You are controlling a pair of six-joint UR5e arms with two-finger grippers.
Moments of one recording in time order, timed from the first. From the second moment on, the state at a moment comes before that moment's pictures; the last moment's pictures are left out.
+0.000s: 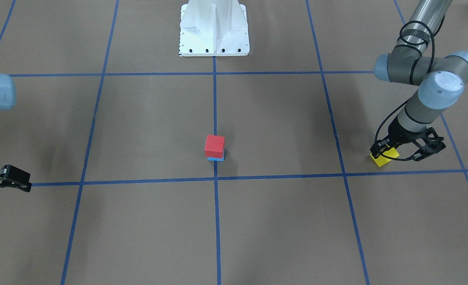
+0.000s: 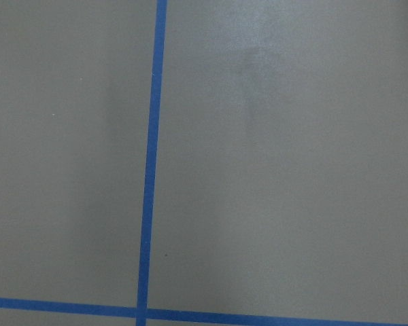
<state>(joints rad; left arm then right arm) -0.92 -1.77 -1.52 -1.99 -2.05 -1.19 1.18 -1.11 1.46 -1.48 2.27 0.54</state>
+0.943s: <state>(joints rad) -0.87 -2.13 -1.78 -1.43 -2.03 -0.94 1.18 -1.12 1.45 -1.48 2.27 0.53</state>
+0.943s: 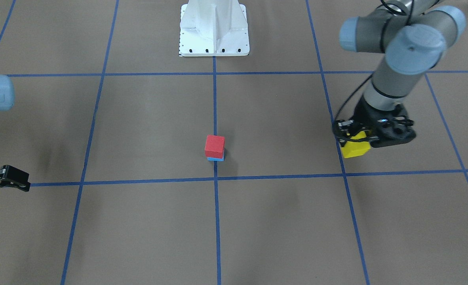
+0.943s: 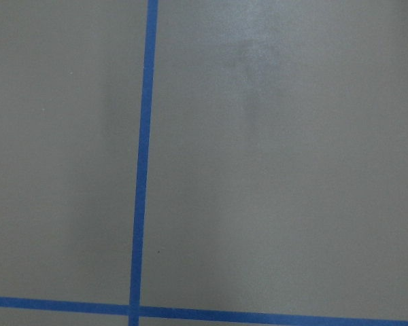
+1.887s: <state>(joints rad) -0.66 -2.62 -1.43 -1.38 -1.97 -0.94 1.20 -1.13 1.46 -1.48 2.28 0.51</state>
